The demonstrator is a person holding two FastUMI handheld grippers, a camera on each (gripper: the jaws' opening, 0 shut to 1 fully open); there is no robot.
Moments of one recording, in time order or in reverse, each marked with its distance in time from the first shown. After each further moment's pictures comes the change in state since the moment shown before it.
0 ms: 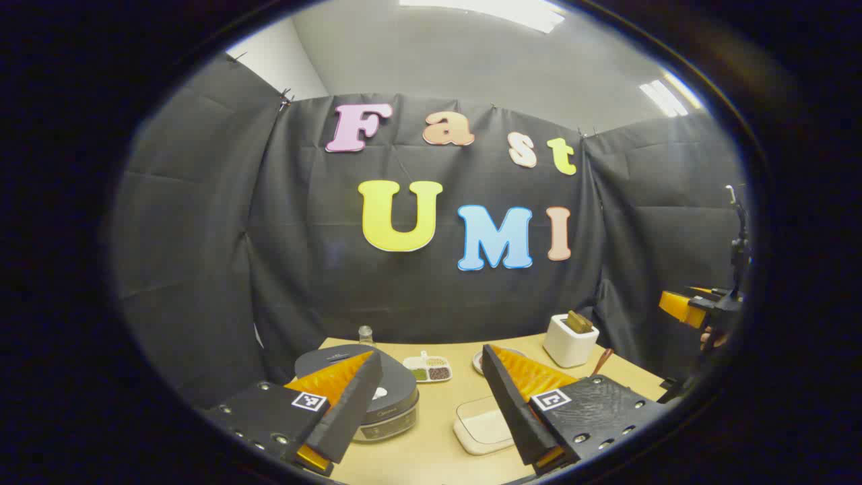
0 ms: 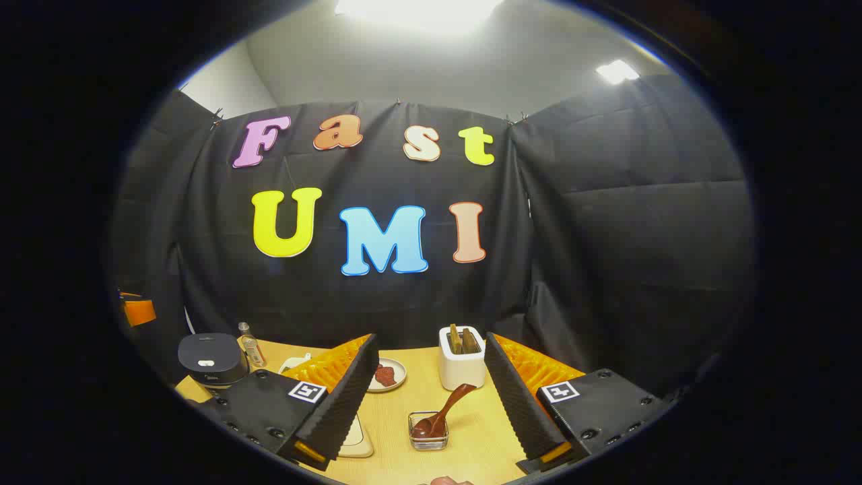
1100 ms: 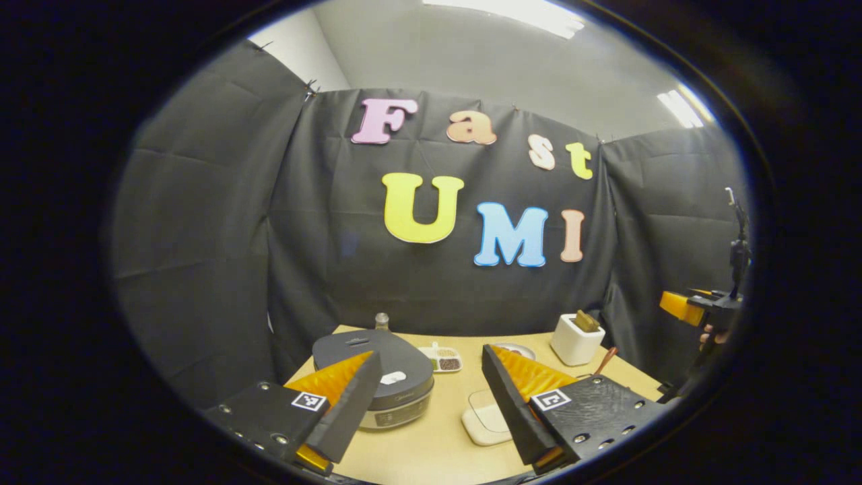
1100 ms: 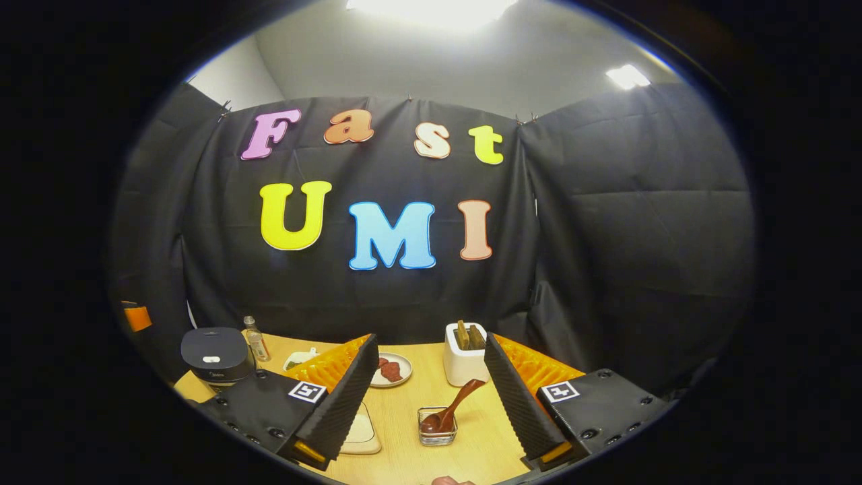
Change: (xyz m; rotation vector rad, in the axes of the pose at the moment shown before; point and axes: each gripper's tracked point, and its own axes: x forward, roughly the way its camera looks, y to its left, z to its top) left arm -0.032 0.046 -0.022 -0.043 0.030 0.067; right arm -0.005 0.025 0.007 -0.047 0.012 0.009
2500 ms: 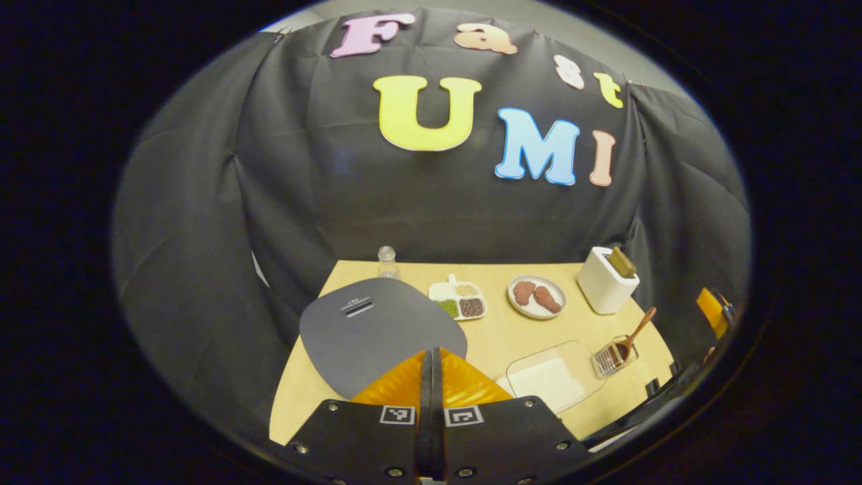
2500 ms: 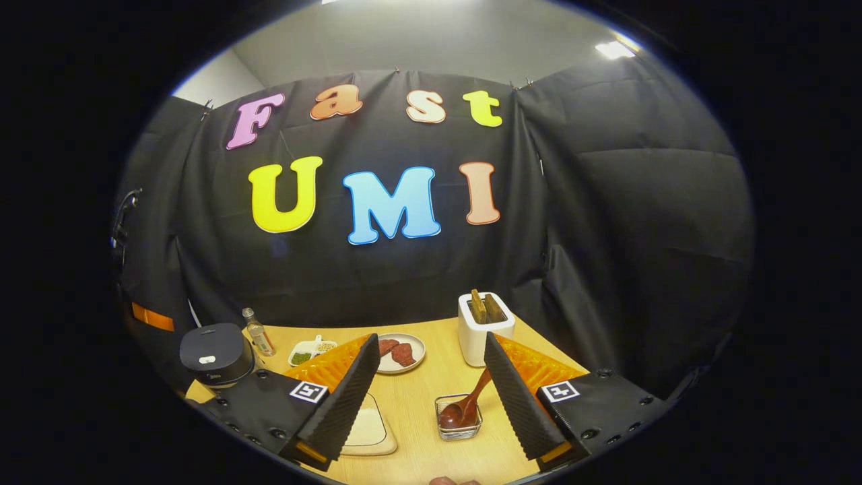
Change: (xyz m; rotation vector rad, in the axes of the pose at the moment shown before) left arm 0.156 0.037 -0.081 0.030 0.481 -0.014; right arm 0.057 0.011 -0.059 0.105 0.125 0.029
